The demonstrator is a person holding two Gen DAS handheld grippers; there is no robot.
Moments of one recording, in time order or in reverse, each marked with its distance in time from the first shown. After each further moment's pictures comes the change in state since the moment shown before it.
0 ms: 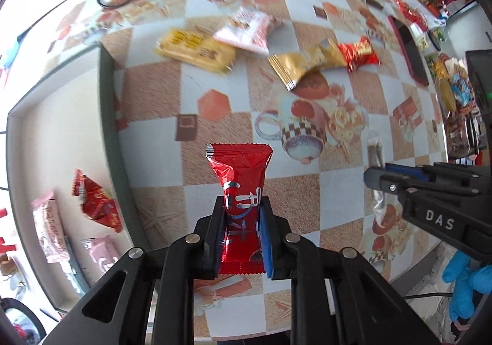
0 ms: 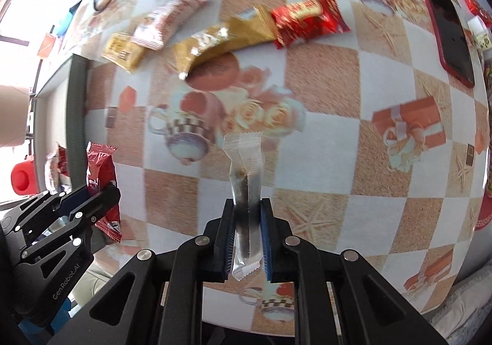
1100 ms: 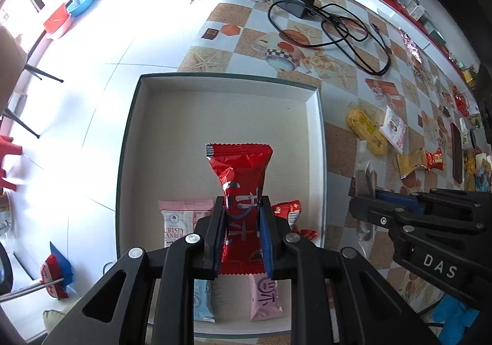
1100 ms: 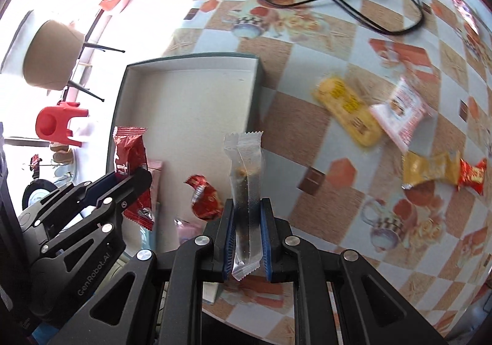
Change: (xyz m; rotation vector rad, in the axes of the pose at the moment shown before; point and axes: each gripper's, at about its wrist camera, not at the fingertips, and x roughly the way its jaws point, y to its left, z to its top) left arm -0.053 0.191 -0.019 -0.312 -0.146 0.096; right arm -0.008 0.201 0.085 -0.315 -0.010 0.103
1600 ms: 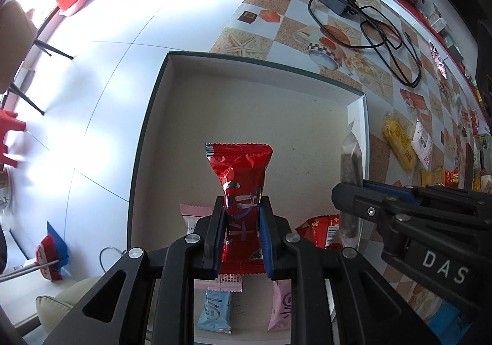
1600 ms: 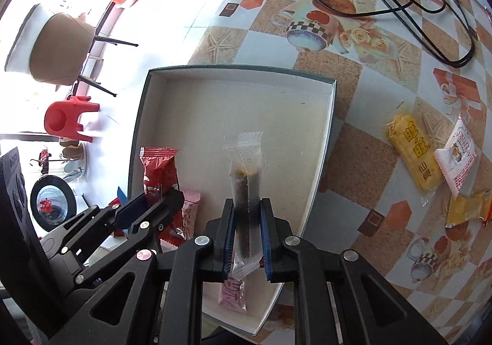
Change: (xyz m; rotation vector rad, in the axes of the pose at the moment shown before) left arm 0.028 0.032 0.006 -0.087 0.053 0.019; right arm 0.037 0.042 0.040 -0.010 0.041 0.048
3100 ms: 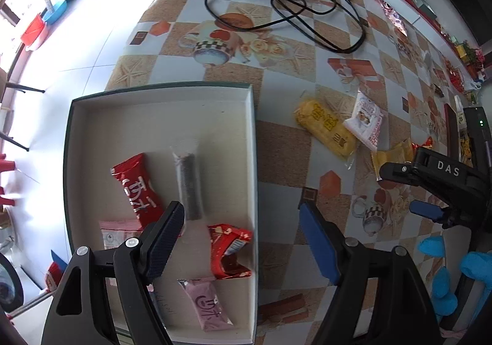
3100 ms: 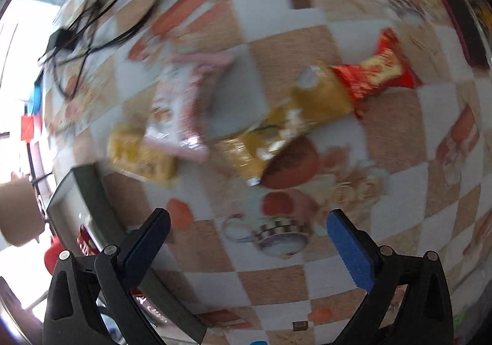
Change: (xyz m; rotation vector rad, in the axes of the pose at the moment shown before) left arm -0.006 -0.137 0.010 0.167 0.035 -0.013; right arm -0.054 -0.238 -0.068 0.754 -0.051 -0.109
